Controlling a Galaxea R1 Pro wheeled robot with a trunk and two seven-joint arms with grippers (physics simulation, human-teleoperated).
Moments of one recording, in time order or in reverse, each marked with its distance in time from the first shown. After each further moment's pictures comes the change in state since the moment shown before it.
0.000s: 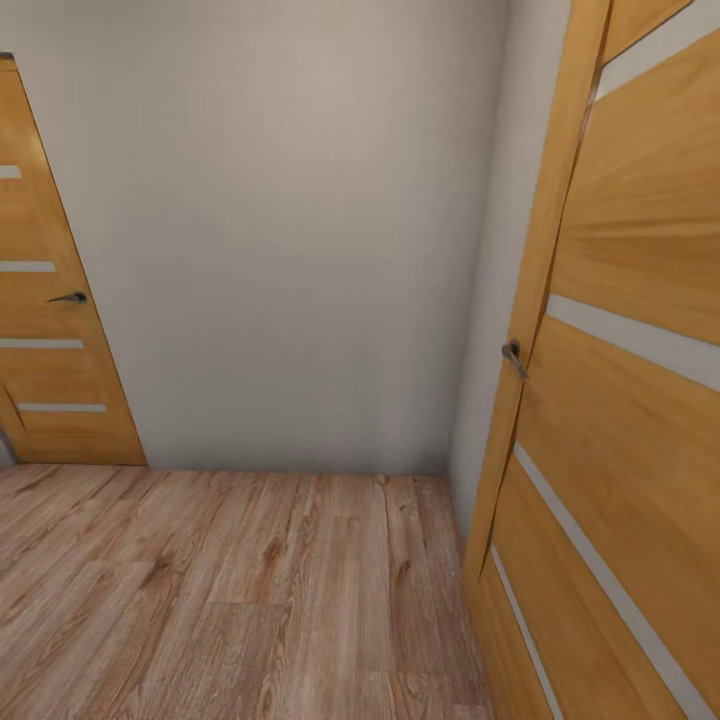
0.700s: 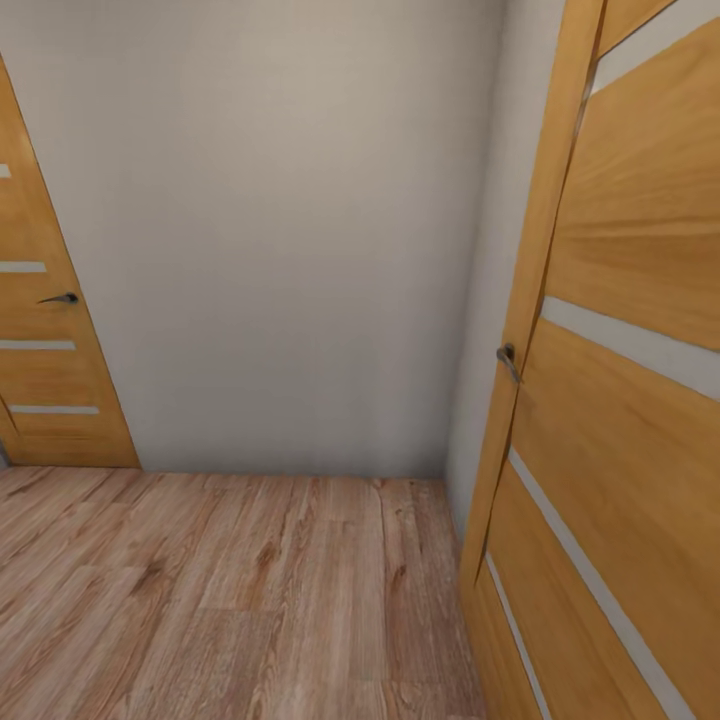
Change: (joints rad) left arm 0.000 0.000 -0.002 0.000 0.000 0.000 -0.002; right arm 0.000 0.000 -0.001 0.001 -0.004 0.000 0.002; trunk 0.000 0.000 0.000
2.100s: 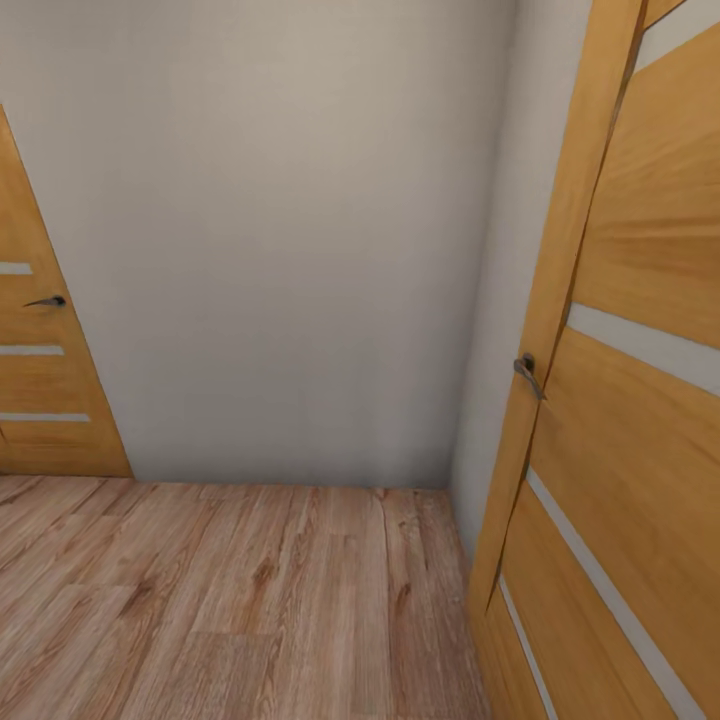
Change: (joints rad) left arm 0.000 0.000 -0.003 -0.001 0.001 0.020 -0.001; right arm 0.000 0.000 0.003 0.001 0.001 0.000 0.003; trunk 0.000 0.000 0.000
